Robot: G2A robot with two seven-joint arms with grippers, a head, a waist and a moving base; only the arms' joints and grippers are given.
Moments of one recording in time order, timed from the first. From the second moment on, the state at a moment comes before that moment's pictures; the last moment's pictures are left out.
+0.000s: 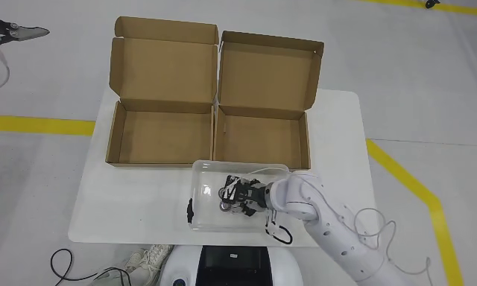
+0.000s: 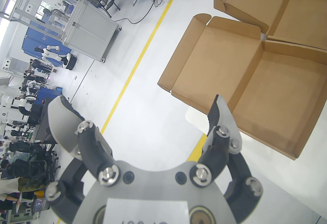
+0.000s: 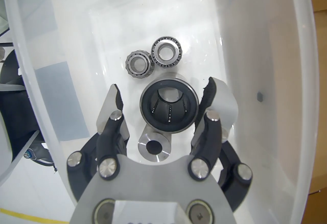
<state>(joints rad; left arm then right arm) 0.40 -0.15 -1.00 -1.50 0.90 -0.88 -0.13 -1.16 -1.26 0.82 -1.68 -1.10 -0.65 0.97</state>
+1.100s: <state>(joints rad) 0.40 -0.15 -1.00 -1.50 0.90 -0.88 -0.13 -1.27 -1.21 0.92 -1.87 -1.14 -0.66 0.76</state>
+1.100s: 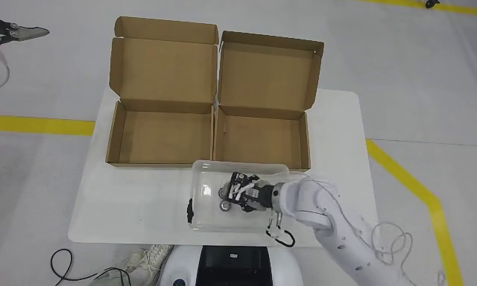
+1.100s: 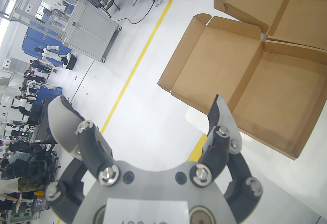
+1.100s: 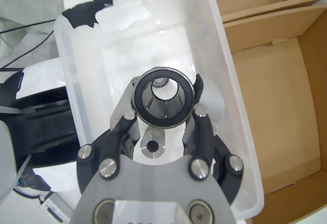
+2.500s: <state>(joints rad) 0.40 -0.15 -1.00 -1.50 0.90 -0.88 -0.13 -1.10 -1.17 1.22 -2.01 -1.07 -0.89 -0.03</state>
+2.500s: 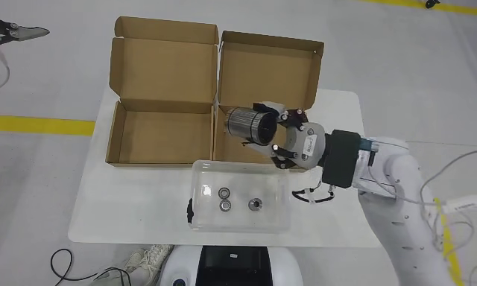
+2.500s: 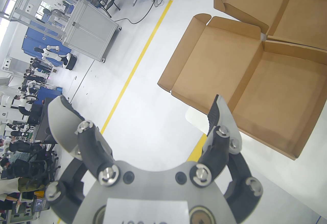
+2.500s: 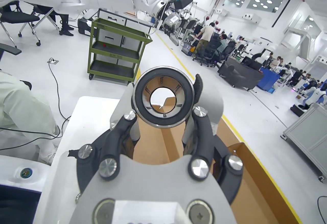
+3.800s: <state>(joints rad) 0.40 -0.15 -1.00 -1.50 0.90 -0.88 -0.13 -1.18 -1.17 1.14 -1.87 -1.17 -0.80 -0.01</state>
